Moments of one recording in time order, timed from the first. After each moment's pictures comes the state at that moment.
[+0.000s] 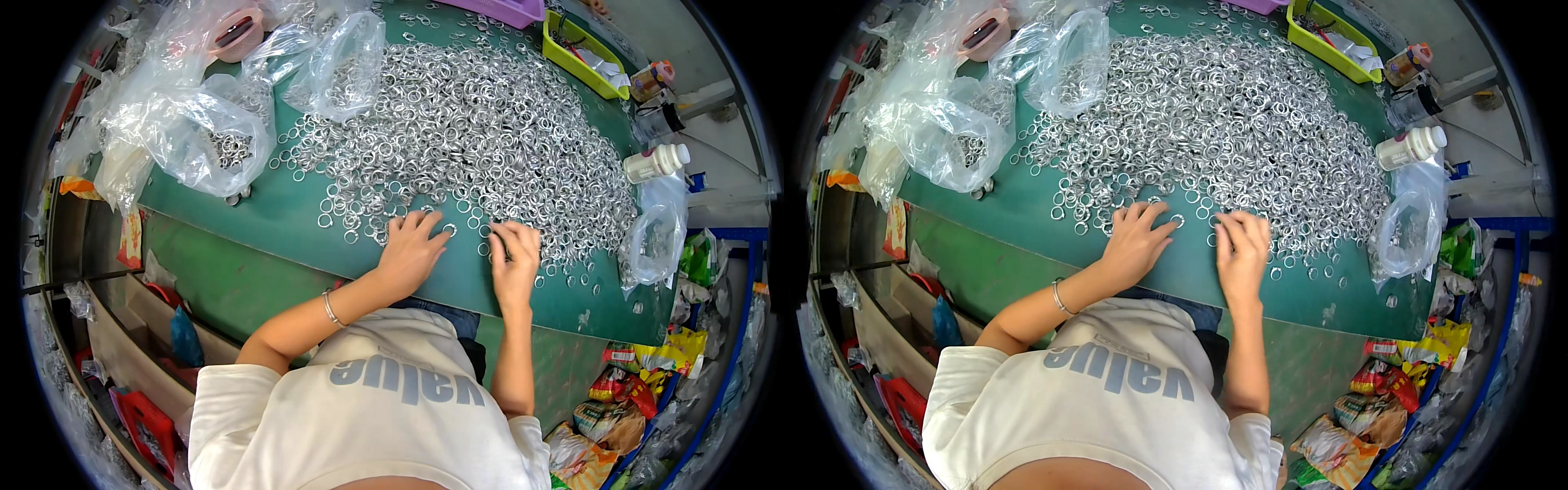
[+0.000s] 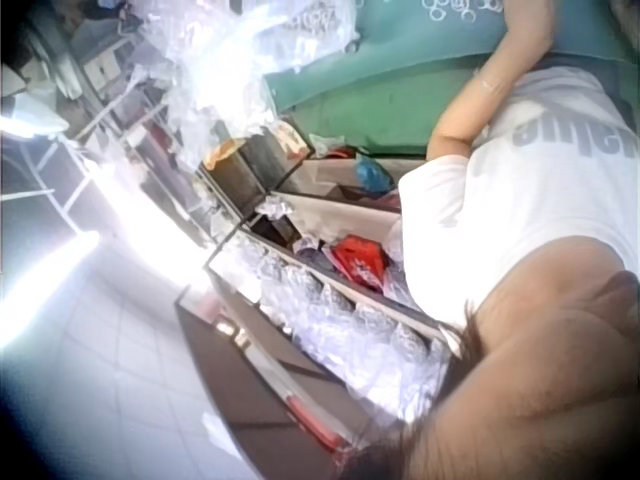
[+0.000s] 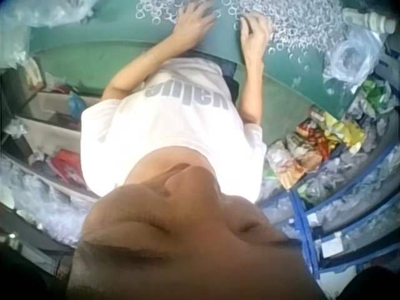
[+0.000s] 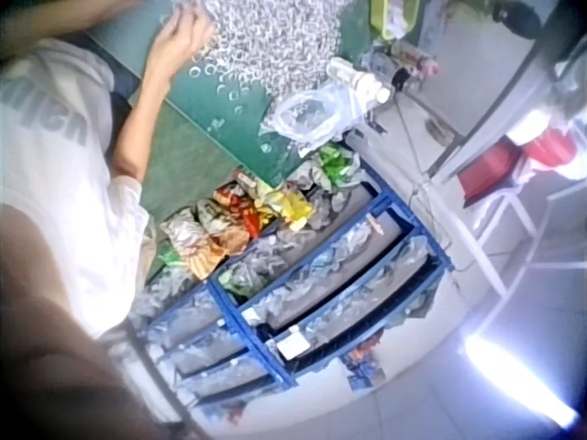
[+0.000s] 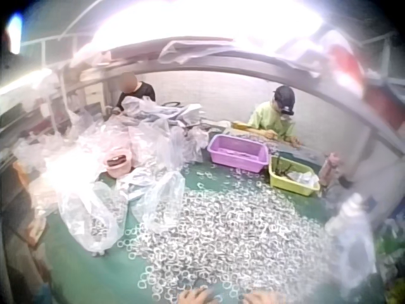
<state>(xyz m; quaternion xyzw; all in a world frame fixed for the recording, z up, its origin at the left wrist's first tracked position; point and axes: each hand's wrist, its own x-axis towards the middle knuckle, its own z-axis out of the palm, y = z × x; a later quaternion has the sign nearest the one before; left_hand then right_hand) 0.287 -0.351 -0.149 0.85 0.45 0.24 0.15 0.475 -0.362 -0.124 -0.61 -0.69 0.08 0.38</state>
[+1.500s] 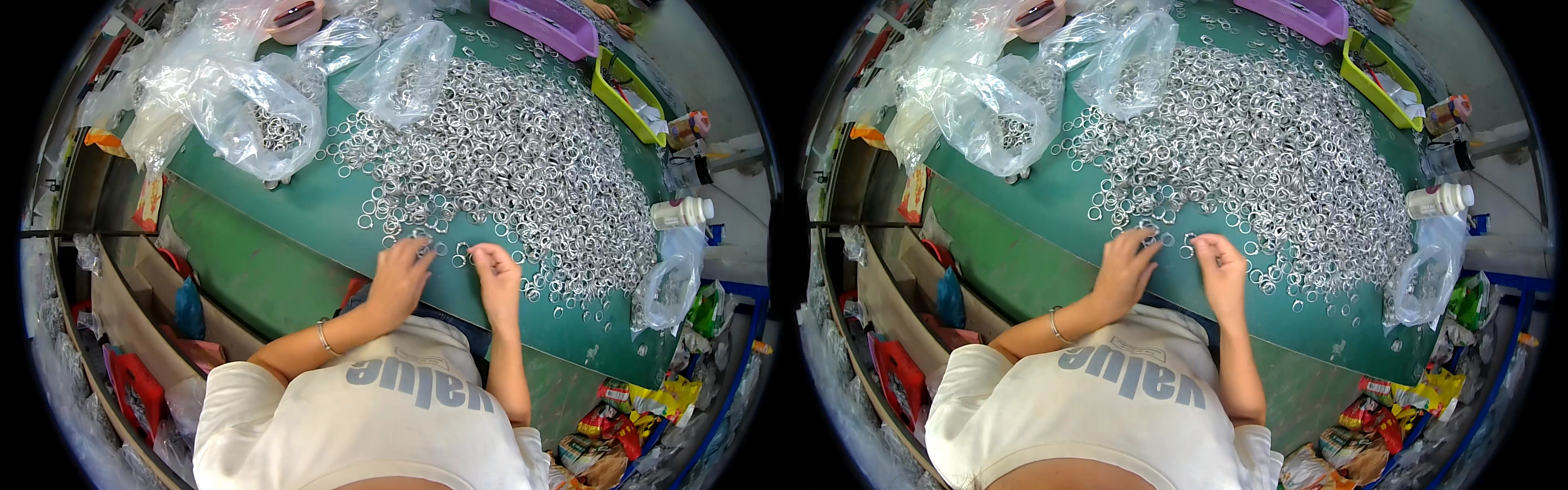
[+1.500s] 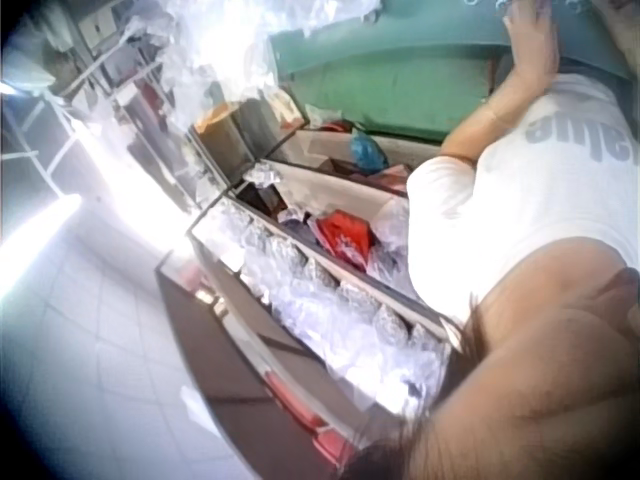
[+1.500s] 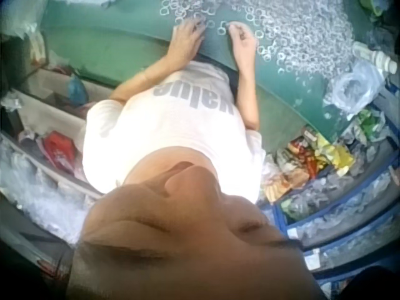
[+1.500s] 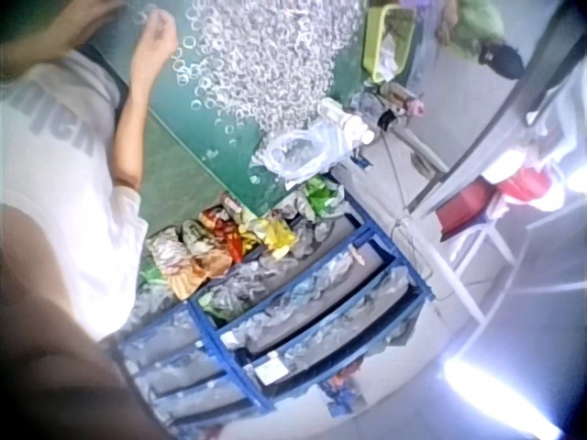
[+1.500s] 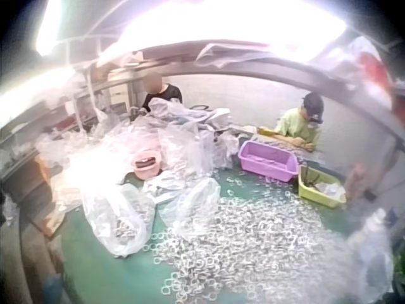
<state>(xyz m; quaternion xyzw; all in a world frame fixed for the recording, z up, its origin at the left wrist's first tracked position) 0.237 -0.390 -0.143 0.76 0.54 0.31 0.18 0.419 -0.360 -0.130 -0.57 -0.46 0.54 0.41</state>
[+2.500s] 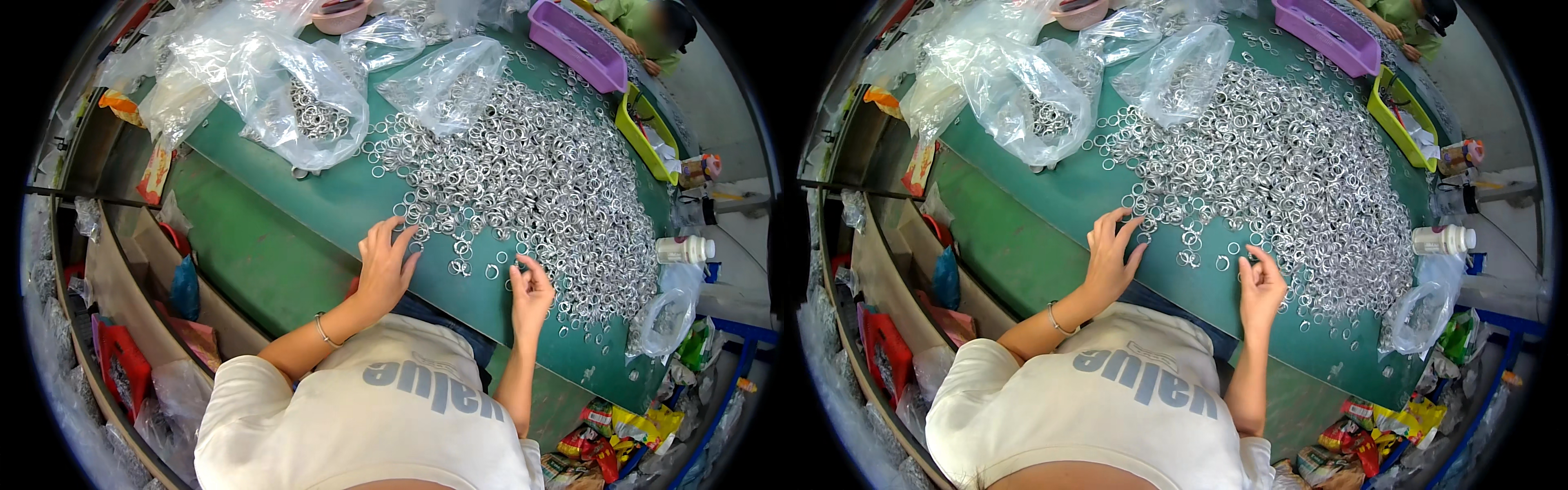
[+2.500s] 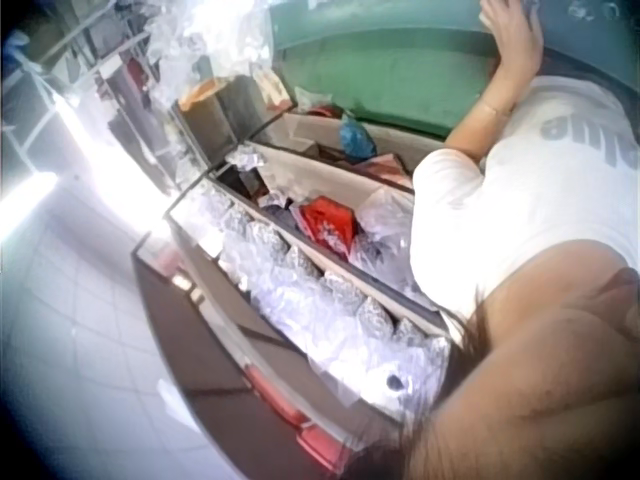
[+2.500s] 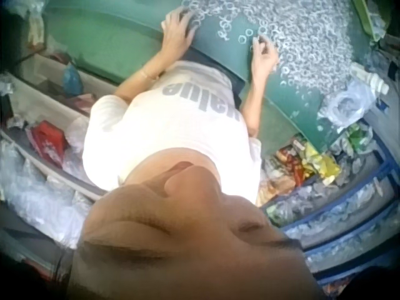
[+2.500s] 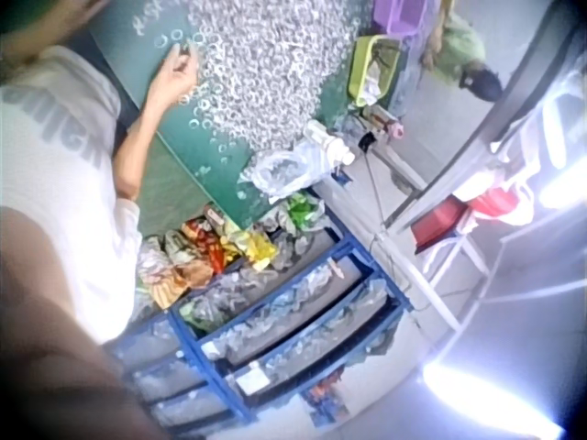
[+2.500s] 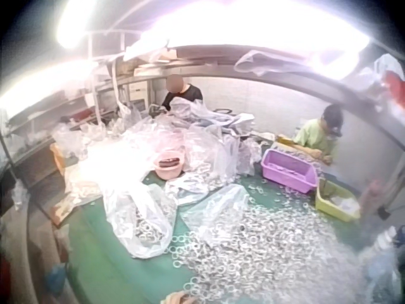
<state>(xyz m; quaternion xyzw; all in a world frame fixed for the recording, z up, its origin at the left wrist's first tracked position) 0.196 -0.383 -0.144 0.66 0.65 0.34 0.14 0.432 -0.357 -0.137 -0.62 -0.53 0.39 0.43</state>
